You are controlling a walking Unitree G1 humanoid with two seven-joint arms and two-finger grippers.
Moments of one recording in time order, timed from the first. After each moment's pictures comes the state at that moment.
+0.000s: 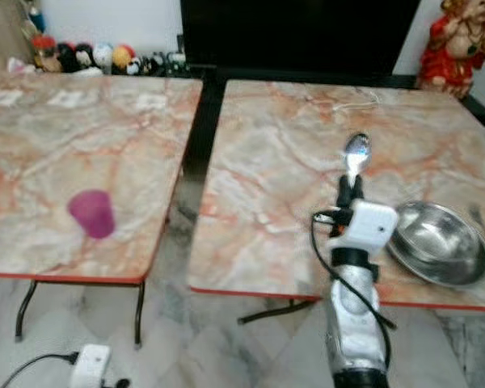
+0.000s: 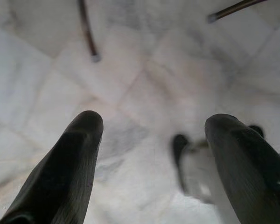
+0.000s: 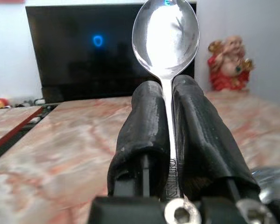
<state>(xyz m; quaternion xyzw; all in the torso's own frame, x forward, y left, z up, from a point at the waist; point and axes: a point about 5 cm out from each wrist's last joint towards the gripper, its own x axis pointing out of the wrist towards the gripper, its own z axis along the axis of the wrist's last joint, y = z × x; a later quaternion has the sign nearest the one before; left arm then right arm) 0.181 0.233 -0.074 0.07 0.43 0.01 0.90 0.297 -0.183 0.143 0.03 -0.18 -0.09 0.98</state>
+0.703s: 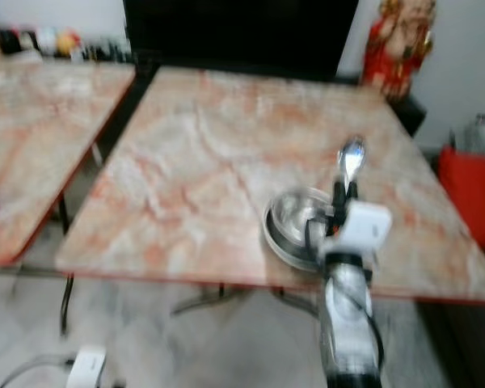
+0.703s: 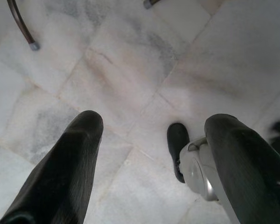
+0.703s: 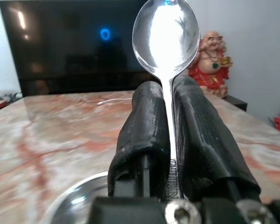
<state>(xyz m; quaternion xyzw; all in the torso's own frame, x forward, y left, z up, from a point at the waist) 0.175 0.246 -0.073 0.08 0.43 0.02 0.90 0.299 -0.169 0.144 0.04 -0.18 -0.08 0.98</state>
